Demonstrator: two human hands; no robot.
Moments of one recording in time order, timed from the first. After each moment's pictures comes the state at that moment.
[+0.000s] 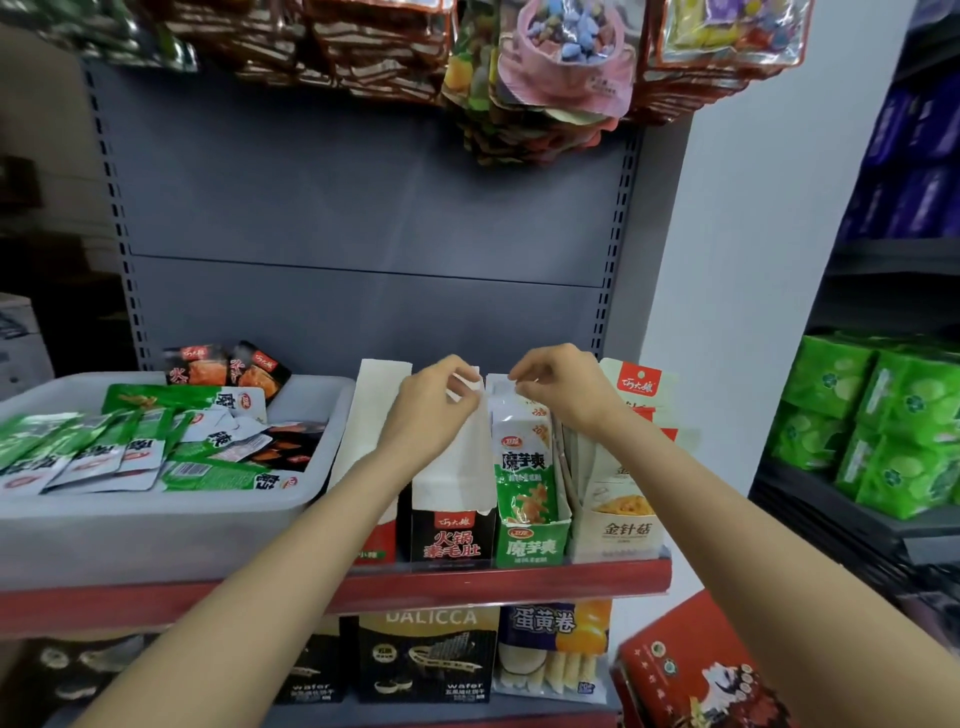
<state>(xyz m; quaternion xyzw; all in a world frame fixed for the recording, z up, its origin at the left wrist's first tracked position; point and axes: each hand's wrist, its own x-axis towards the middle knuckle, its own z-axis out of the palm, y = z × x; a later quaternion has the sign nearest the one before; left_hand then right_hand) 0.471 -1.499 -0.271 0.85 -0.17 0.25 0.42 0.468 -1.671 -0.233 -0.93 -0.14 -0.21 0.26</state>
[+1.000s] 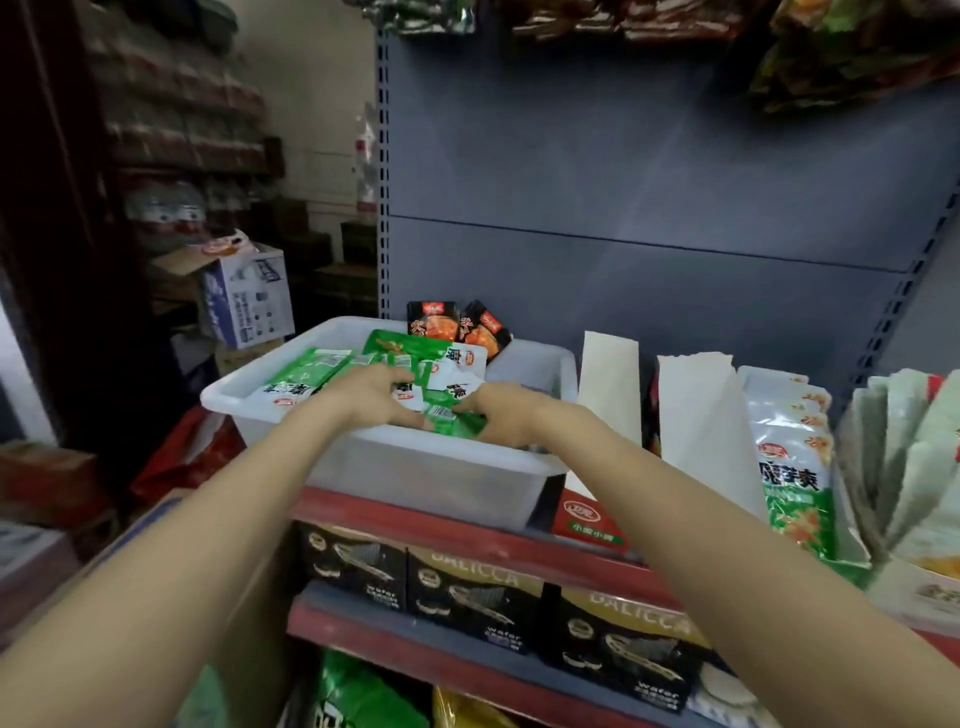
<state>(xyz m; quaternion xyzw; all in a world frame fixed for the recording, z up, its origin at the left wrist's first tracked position) 0.455 -1.216 -0.296 0.97 0.07 0.03 0.25 0.492 -1.398 -0.280 -0.92 -0.39 0.06 -0.02</state>
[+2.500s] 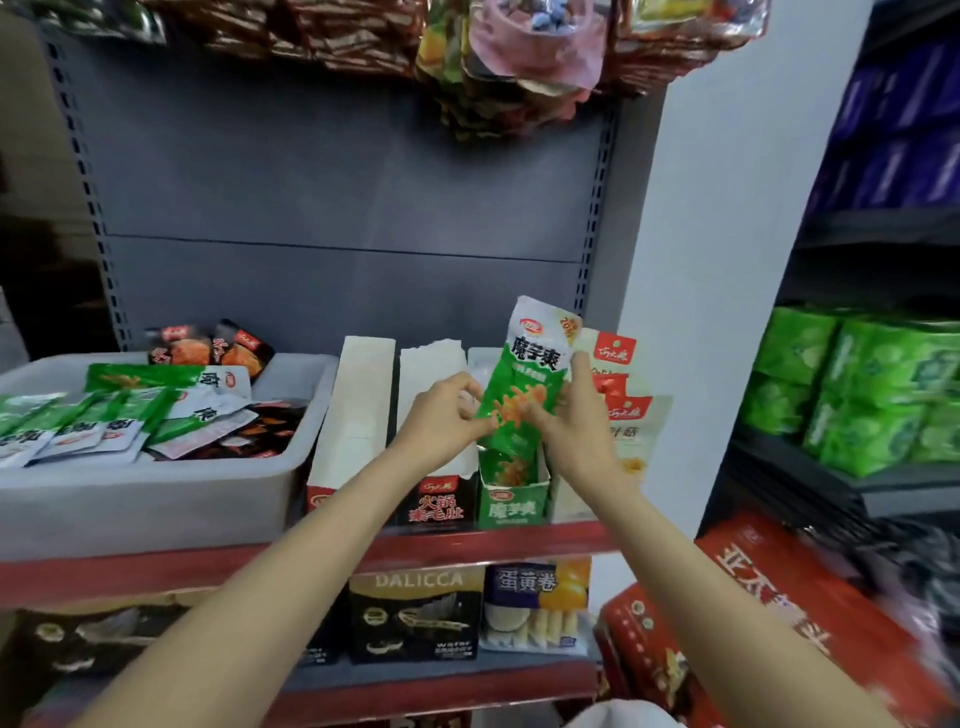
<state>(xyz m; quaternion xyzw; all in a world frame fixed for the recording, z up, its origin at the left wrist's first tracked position) 0.446 -1.522 -0.292 0.86 -0.19 0.11 0.46 0.413 -1.671 -0.296 -0.80 -0.11 -0.30 0.50</state>
